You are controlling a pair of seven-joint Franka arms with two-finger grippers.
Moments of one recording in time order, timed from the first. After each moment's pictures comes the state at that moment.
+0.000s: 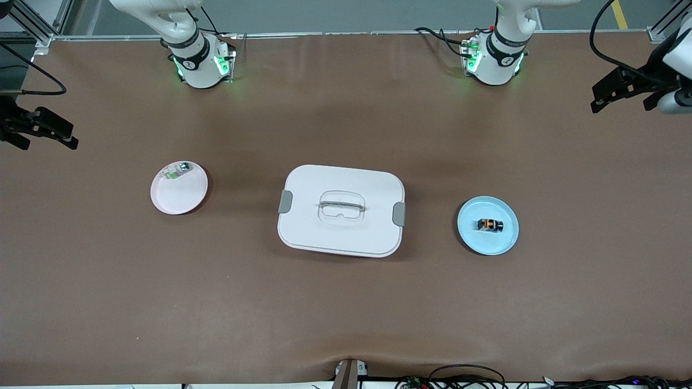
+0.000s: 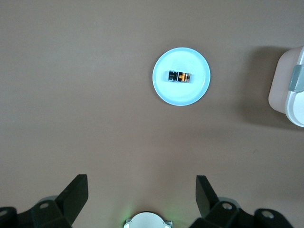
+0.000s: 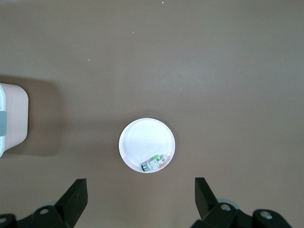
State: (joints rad) left arm -0.04 -0.08 -0.04 -1.57 0.02 1.43 -0.10; right arm 0.04 -0.04 -0.09 -1.61 0.00 1.59 -0.05
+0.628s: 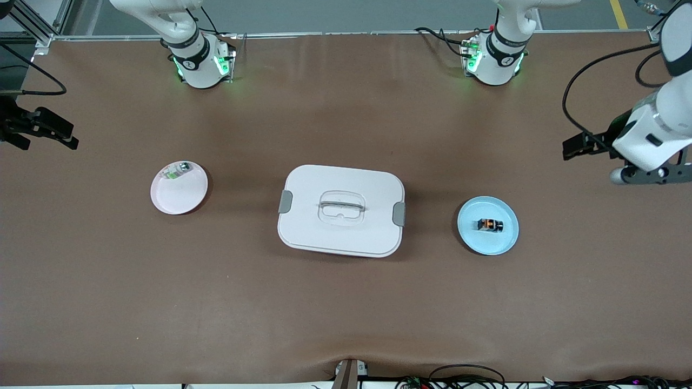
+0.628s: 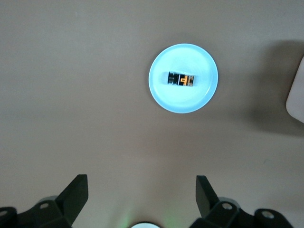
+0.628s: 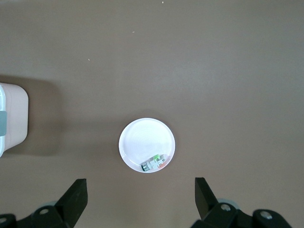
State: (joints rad) left arm -0.05 0.11 -0.04 -1.58 0.02 1.55 -0.10; right arm 0.04 -0.04 -0.09 -1.61 0.00 1.59 -0.05
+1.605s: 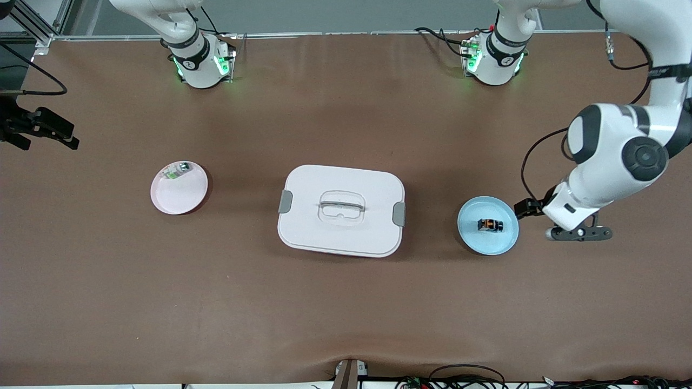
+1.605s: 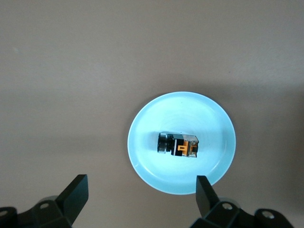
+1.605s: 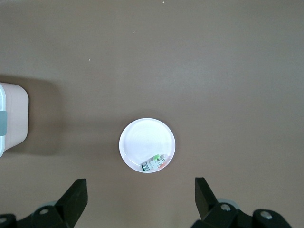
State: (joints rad) left arm -0.05 0.31 -0.05 -1.88 0.02 2.16 -0.10; right arm 0.04 -0.04 -0.09 -1.61 0.00 1.59 -0.05
